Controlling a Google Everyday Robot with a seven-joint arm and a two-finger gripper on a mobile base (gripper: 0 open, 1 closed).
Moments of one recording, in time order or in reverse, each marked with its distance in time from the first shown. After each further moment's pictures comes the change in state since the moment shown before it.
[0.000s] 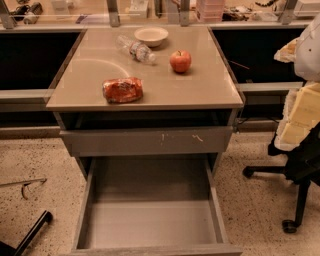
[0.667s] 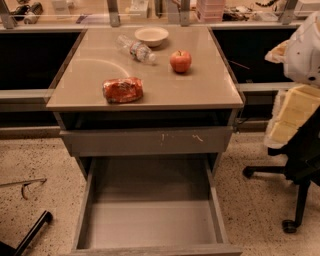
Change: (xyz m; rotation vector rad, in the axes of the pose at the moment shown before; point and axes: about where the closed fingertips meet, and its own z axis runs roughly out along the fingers) arm -0.010 -0.006 0.014 0.002 -0.030 -0.019
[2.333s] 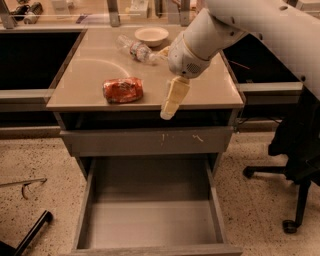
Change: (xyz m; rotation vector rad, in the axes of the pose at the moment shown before) arm -0.198 -0.074 0.147 -0.112 -0.395 -0.290
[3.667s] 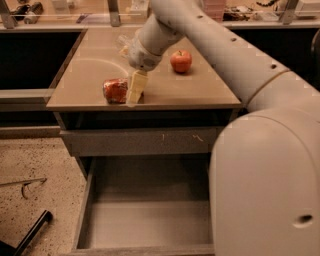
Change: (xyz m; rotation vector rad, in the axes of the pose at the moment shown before) arm -0.047 -0.082 0.107 -0.081 -0.075 -0.125
